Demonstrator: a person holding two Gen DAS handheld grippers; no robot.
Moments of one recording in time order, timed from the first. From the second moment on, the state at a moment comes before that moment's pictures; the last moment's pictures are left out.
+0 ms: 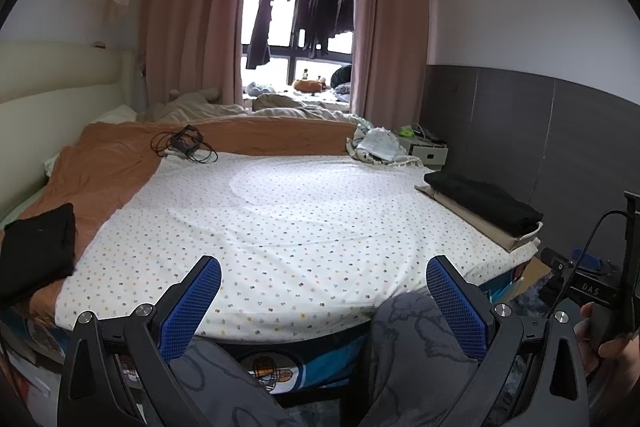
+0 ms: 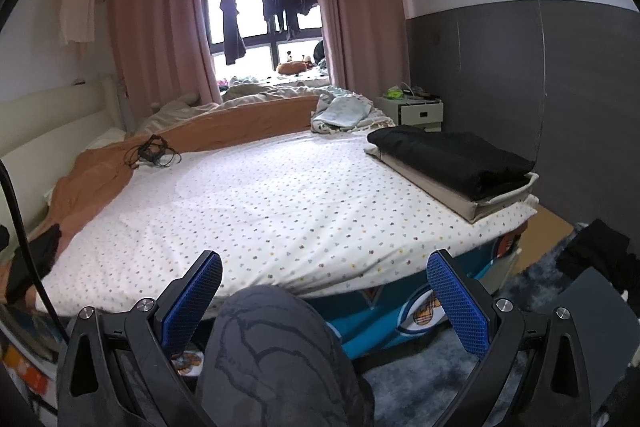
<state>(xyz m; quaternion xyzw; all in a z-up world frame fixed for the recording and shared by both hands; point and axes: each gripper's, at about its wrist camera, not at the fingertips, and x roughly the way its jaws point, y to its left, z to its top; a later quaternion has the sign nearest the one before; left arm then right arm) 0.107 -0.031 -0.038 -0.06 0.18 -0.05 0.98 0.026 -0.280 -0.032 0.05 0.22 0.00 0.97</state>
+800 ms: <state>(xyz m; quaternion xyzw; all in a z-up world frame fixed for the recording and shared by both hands) 0.098 -0.029 -0.035 -0.06 0.17 -0.05 0.98 0.019 -0.279 -0.030 0.05 0.22 0.00 0.97</state>
